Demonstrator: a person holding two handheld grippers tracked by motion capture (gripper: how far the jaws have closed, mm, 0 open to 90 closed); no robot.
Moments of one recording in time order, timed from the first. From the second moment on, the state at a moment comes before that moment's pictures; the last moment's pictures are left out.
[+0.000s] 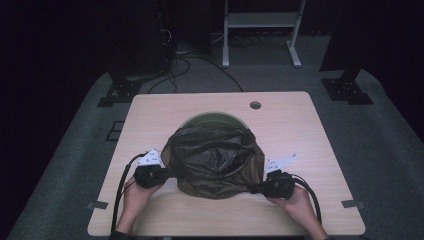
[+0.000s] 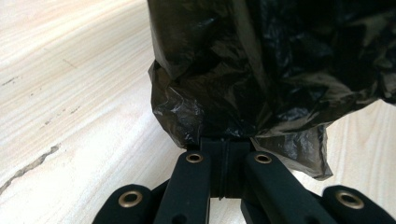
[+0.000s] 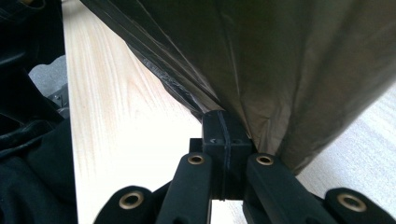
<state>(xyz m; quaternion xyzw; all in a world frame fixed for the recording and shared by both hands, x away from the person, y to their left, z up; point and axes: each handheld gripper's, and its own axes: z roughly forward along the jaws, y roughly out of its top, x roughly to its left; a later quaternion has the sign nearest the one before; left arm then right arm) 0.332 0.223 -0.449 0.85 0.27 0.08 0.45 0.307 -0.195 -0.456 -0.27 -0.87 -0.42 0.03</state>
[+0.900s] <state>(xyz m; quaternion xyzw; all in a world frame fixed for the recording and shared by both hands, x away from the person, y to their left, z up) 0.272 0.274 -0.385 0.82 0.24 0.15 0.50 0.282 -0.241 -0.396 -0.26 -0.82 -0.51 -0.04</state>
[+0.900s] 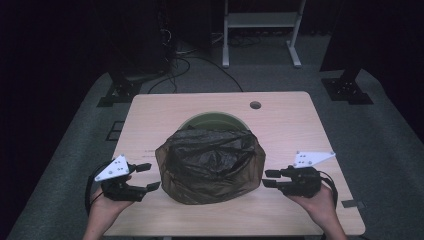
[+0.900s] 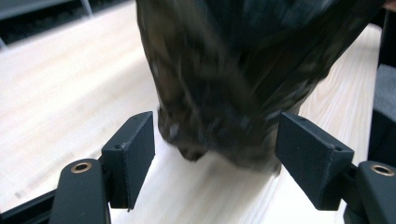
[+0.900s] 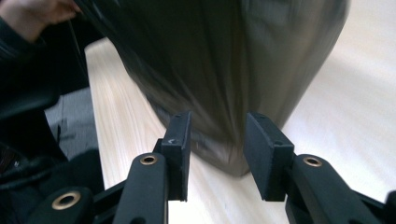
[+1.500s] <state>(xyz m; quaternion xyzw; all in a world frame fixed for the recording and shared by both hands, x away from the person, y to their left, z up) 0.305 0.245 -0.337 0.78 0.21 0.20 0.55 0.339 -0.218 -0.315 -0.23 -0.79 -0.56 -0.09</state>
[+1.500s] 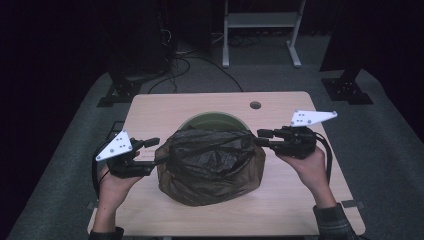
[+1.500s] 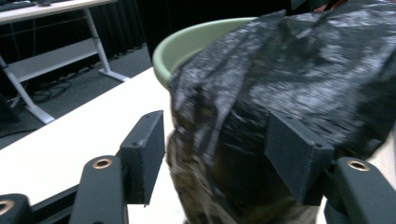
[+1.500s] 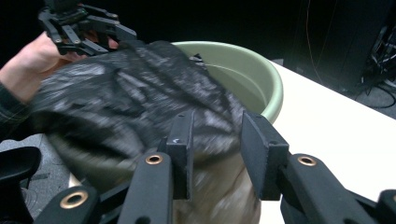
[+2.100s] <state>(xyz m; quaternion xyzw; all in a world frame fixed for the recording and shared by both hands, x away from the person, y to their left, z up) 0.322 0.251 -0.349 0.79 0.22 0.19 0.54 0.371 -0.200 -0.319 -0.25 -0.79 -0.55 -0.10</state>
